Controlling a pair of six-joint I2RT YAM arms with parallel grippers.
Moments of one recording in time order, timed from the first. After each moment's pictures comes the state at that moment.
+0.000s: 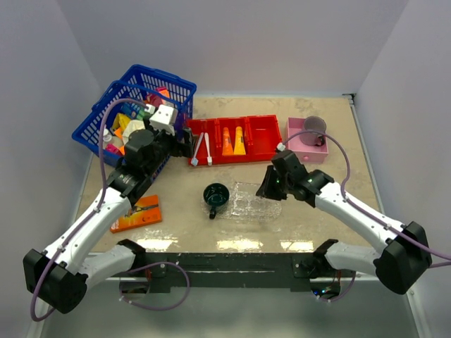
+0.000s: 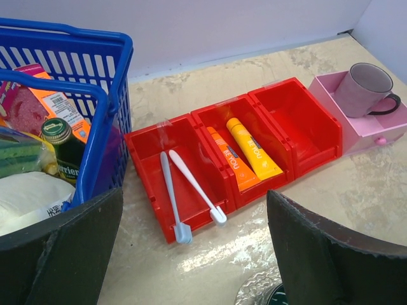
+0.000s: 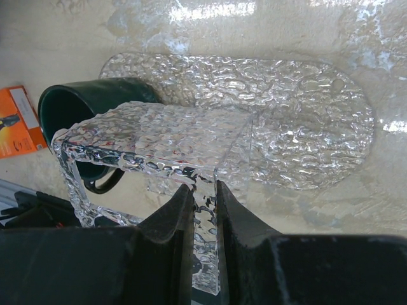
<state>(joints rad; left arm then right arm) -0.46 1.02 0.90 -0.03 -0.07 -0.09 0.64 1.16 0.85 -0.60 -0.01 0.82</state>
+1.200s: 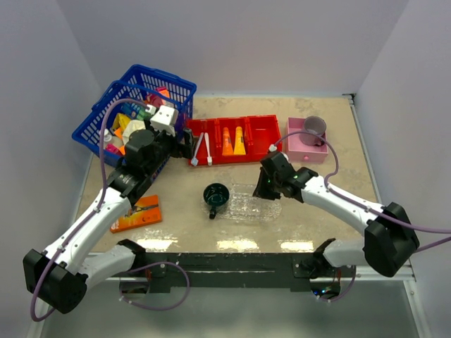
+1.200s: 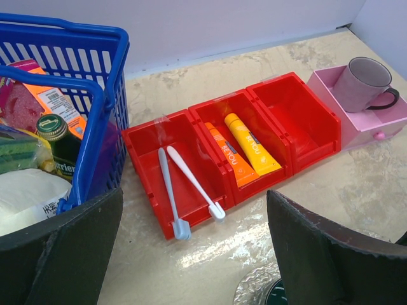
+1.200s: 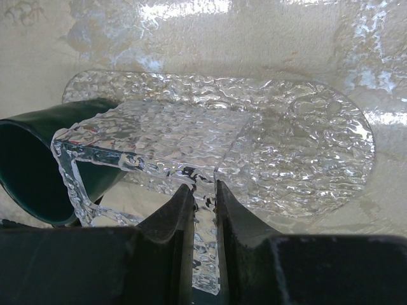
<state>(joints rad) -0.46 1.02 0.90 -0.05 -0.06 -0.09 0.68 1.31 0.85 -0.53 0.06 0.83</state>
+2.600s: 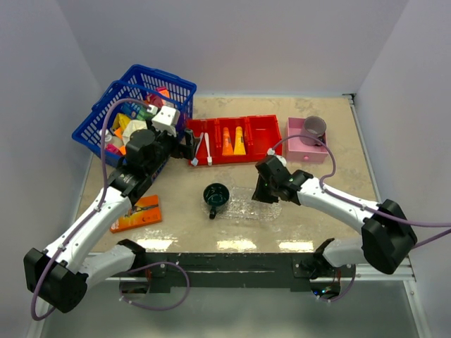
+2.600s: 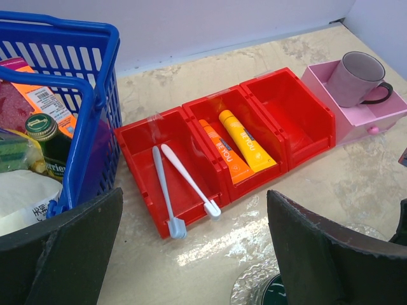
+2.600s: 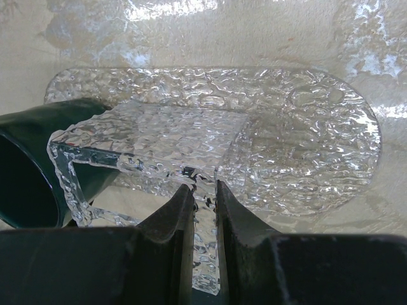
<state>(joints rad) -0.46 1.03 0.90 -0.05 -0.03 -0.09 0.73 1.34 0.83 -0.52 0.11 0.88</state>
